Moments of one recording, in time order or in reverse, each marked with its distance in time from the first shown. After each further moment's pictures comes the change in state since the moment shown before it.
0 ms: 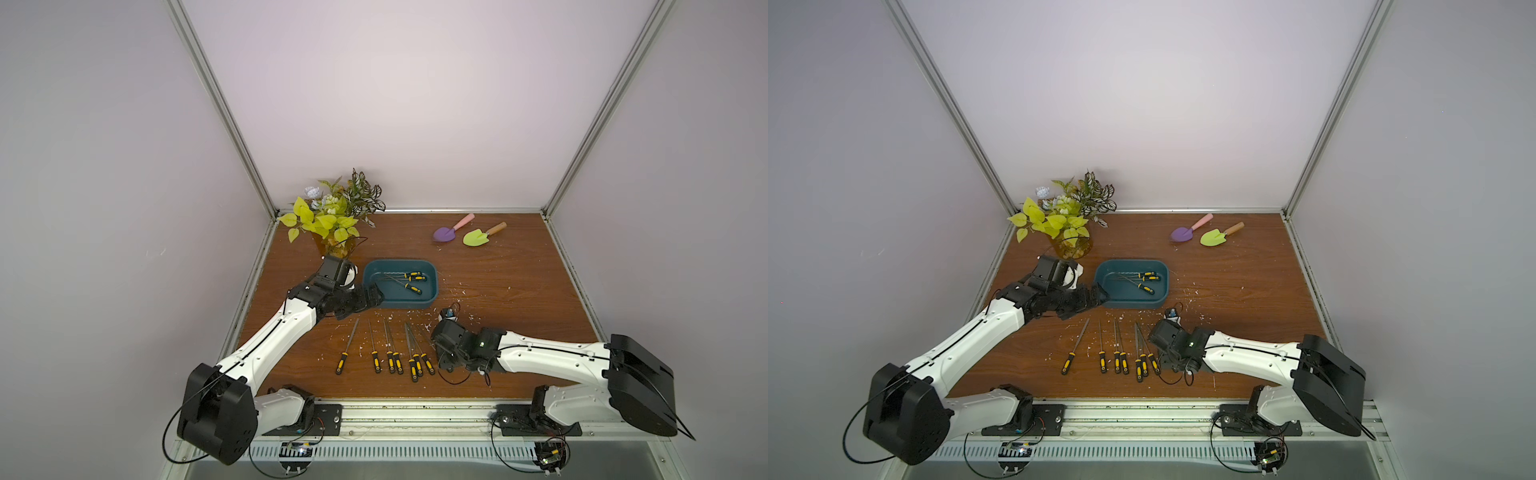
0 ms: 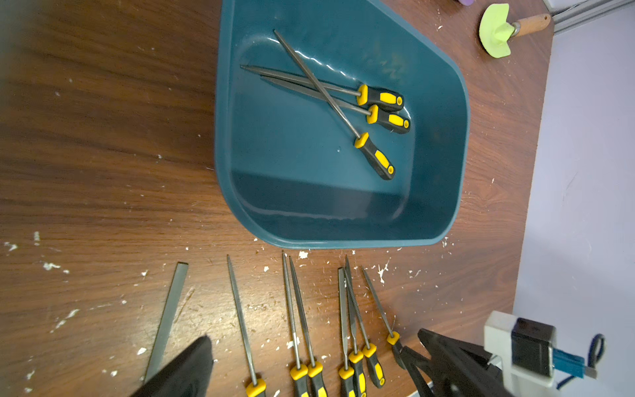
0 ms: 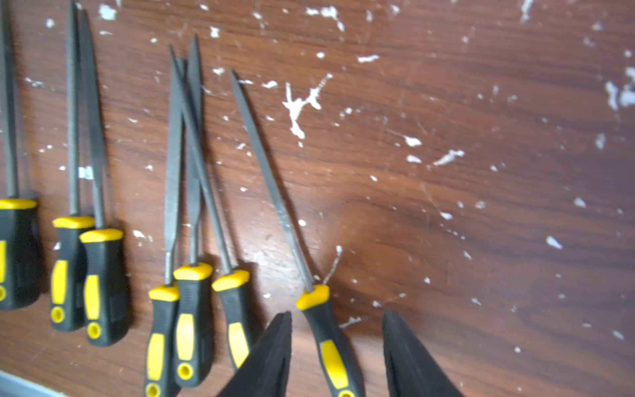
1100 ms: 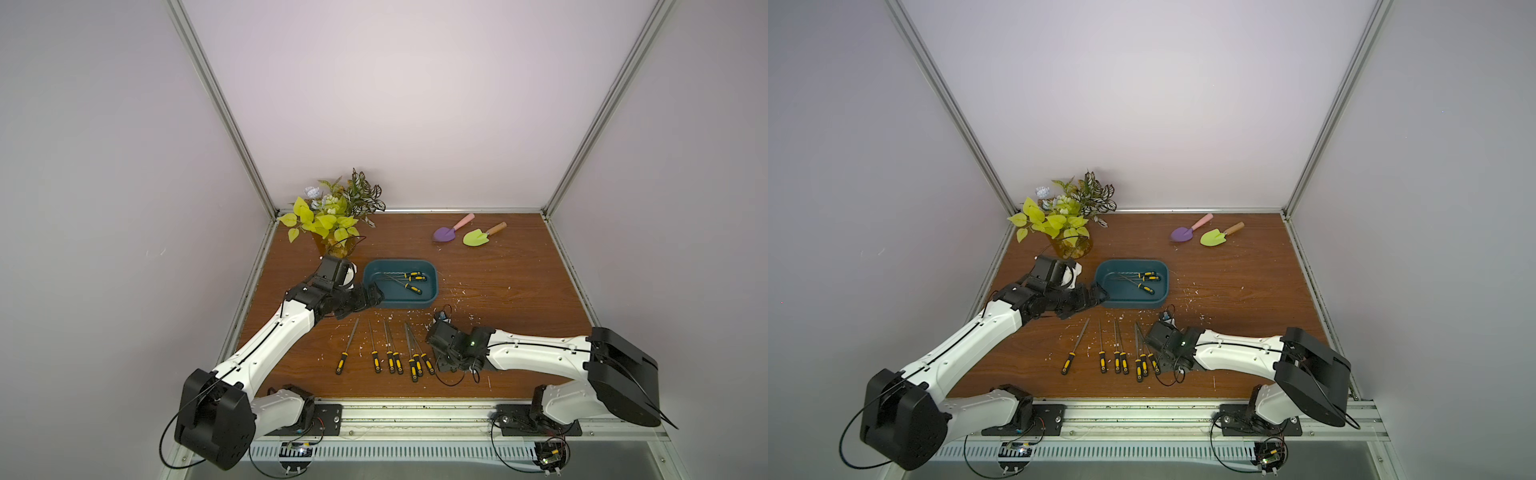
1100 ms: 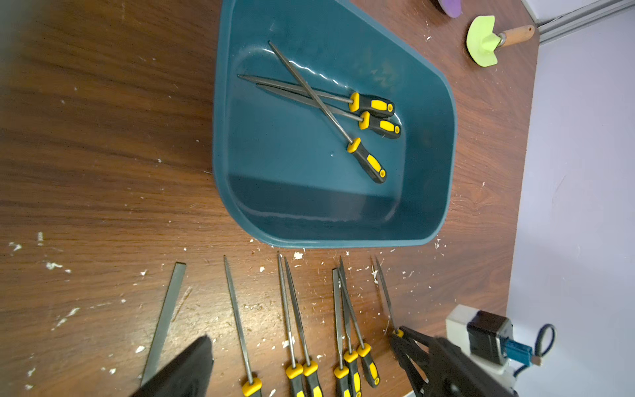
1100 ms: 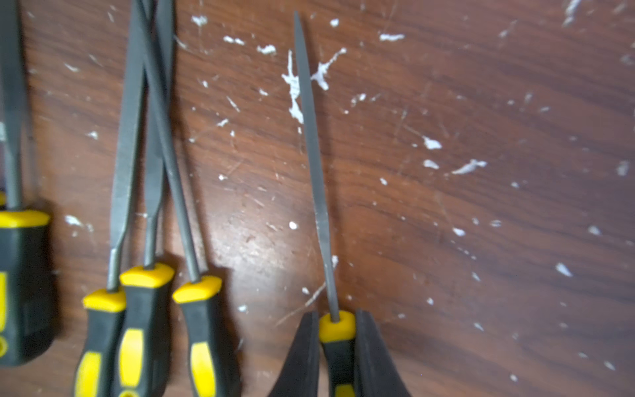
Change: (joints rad) left arm 0.000 -0.028 0.008 -0.002 -0.005 -0.013; right arm -0.004 0.036 0.002 -0.015 0.031 -0.082
